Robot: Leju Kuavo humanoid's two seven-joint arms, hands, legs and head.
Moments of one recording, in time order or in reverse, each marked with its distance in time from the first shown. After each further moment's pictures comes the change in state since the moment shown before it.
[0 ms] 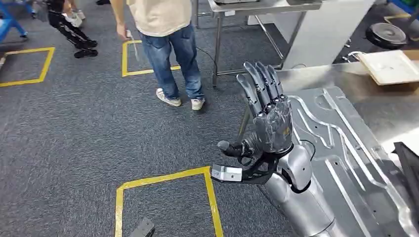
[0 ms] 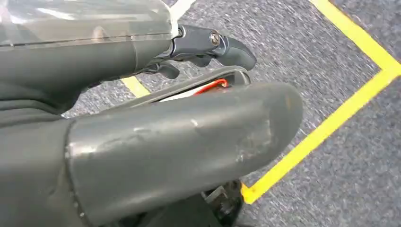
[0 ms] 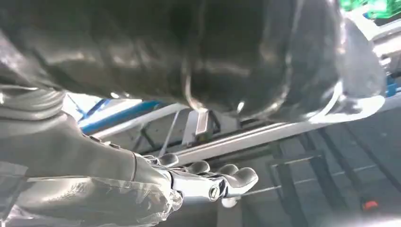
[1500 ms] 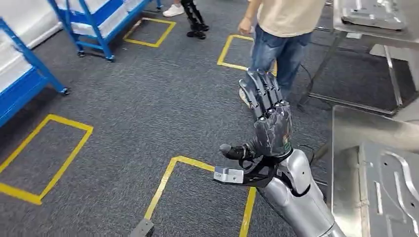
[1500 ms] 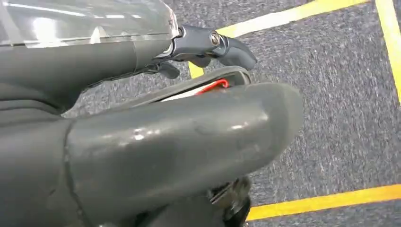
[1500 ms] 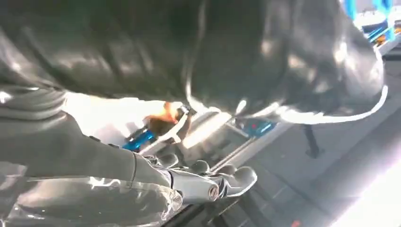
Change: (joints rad) left arm -0.006 0.008 0.008 0.000 0.010 0.005 -0.002; right arm 0.044 -0.013 0.000 0.004 -0.006 -0.013 -0.002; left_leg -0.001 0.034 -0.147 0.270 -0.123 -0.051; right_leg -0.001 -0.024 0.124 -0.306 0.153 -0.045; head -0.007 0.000
